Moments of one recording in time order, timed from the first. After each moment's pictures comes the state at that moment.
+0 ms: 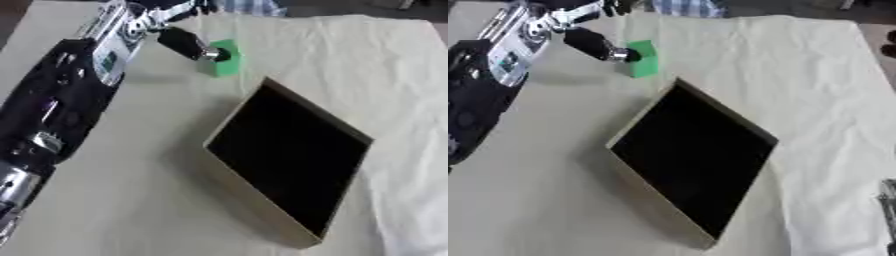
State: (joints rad) left arm -1.27 0.35 -0.31 -0.98 -0.78 -0.07 -0.47; right arm -0.27 -0.33 -0.07 -1.99 0.08 -0.39 -0.33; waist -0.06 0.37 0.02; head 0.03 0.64
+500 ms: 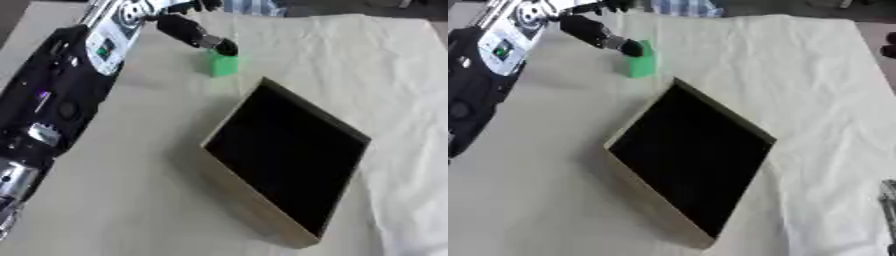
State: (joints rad) left arm -1.29 0.36 -0.30 -0.99 -0.78 -0.05 -0.57; right arm -0.27 -0.33 -0.06 -1.99 0.08 -0.38 -0.33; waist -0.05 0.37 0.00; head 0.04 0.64
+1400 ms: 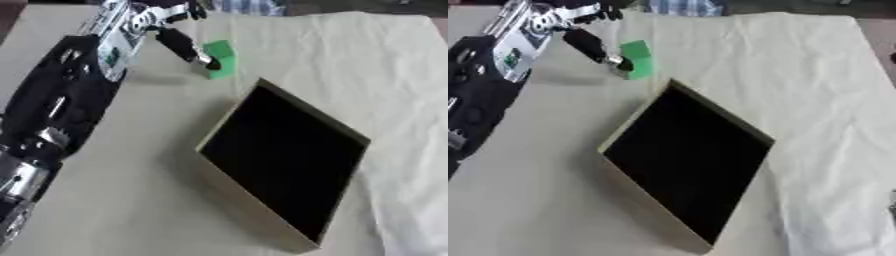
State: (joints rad) left arm -1.29 0.36 -0.25 -0.92 -0.89 0.07 -0.54; right arm -0.28 -0.33 -0.06 -1.99 0.08 -0.37 -0.33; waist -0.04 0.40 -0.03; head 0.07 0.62
